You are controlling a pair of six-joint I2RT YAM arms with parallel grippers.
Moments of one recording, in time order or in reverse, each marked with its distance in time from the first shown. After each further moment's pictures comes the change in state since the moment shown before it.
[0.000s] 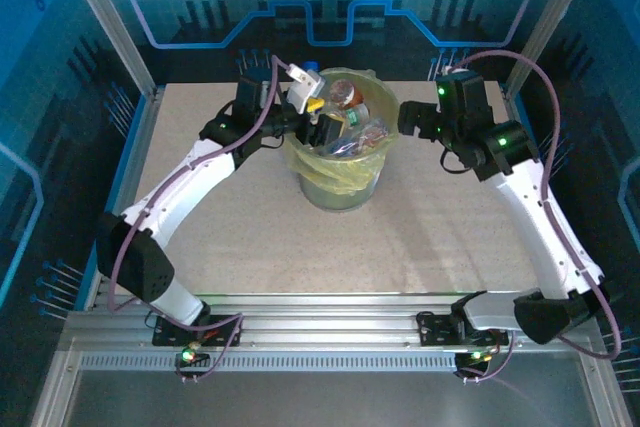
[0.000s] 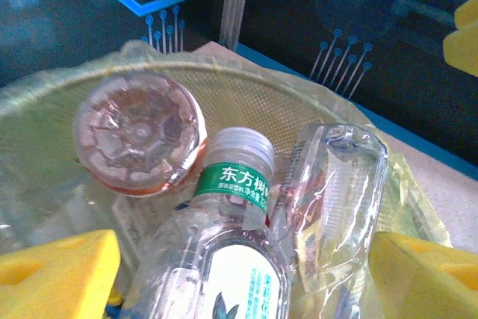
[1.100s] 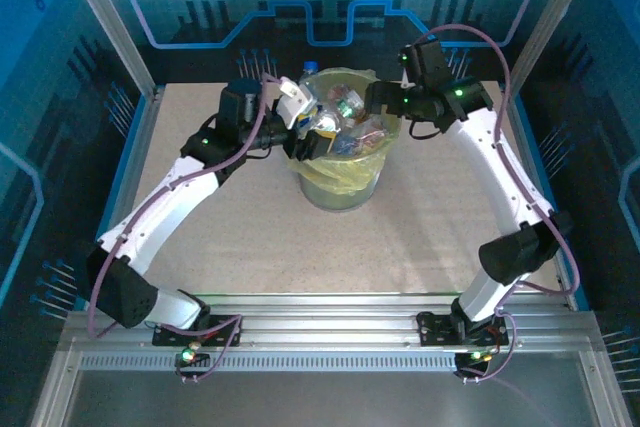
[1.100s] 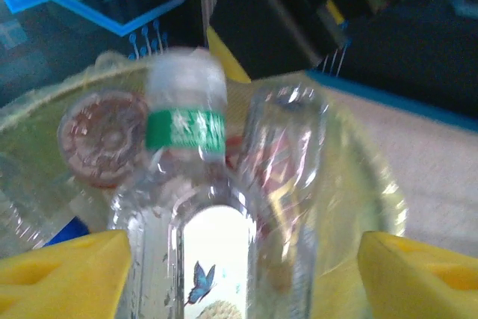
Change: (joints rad) left arm 0.001 -0.126 -0.107 -0.004 0.060 0.153; right arm 0.006 0.387 0.364 -0.092 -0.211 0.039
